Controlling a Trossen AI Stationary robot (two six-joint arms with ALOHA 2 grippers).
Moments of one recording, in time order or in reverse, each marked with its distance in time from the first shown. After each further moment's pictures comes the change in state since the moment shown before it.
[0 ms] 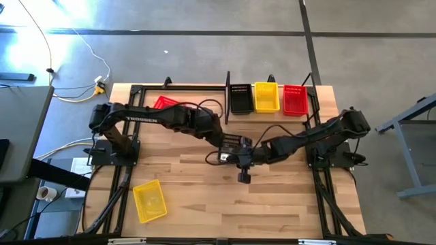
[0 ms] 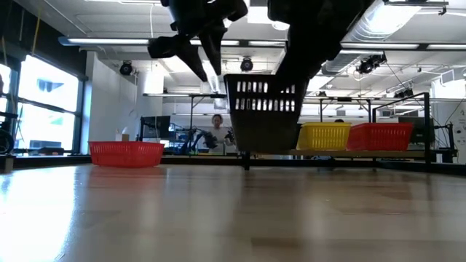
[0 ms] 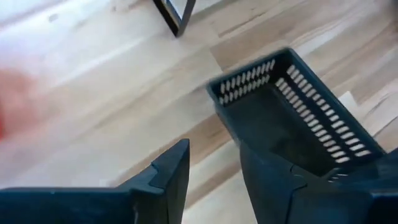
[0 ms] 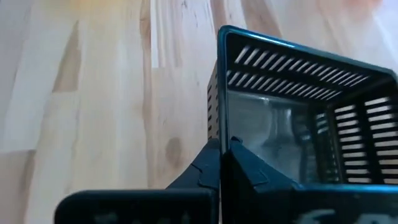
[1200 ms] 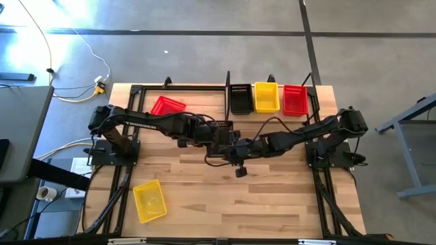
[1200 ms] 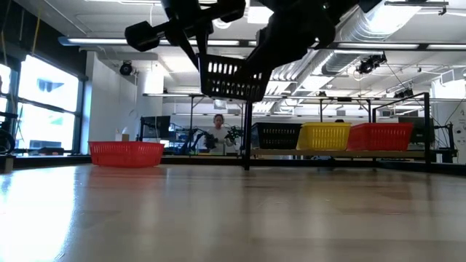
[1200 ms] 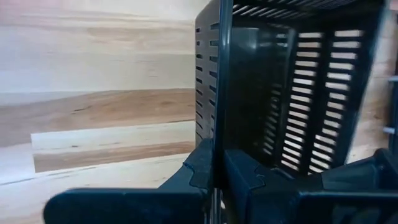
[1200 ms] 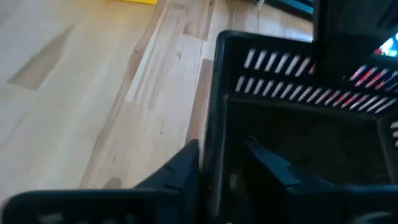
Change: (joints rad) left arm -0.098 0.005 0.001 -0.048 -0.017 -0.638; right arm -0.069 0.021 0.000 0.206 -0.006 -0.491
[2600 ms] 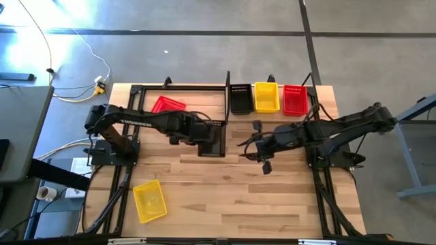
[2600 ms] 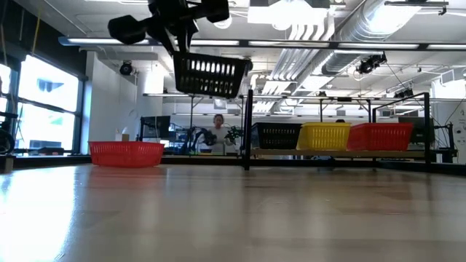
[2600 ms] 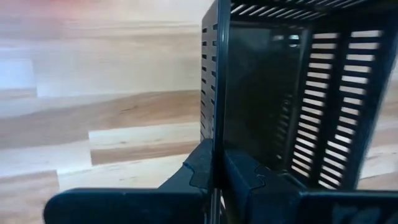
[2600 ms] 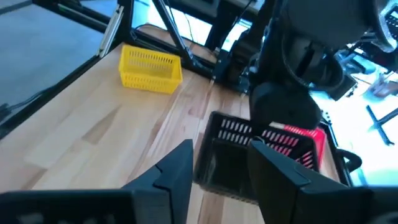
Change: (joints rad) left arm 0.022 -0.045 -0.001 -0.137 0.015 0.031; right arm 0.064 -0.408 0.000 -0.124 -0.040 -0.098
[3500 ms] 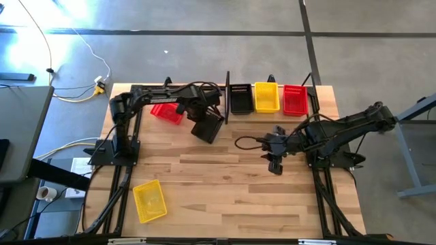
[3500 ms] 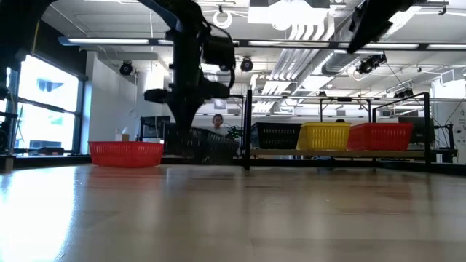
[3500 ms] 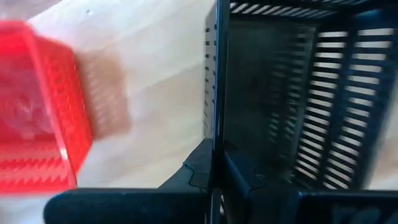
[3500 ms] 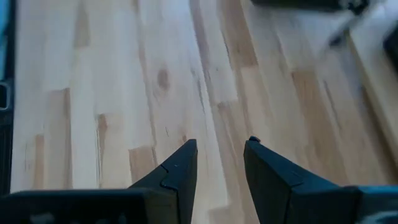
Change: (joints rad) left arm 0.425 0.249 0.001 0.027 0.198 0.810; right arm 0.038 -0.026 0.000 -0.607 0.043 0.732
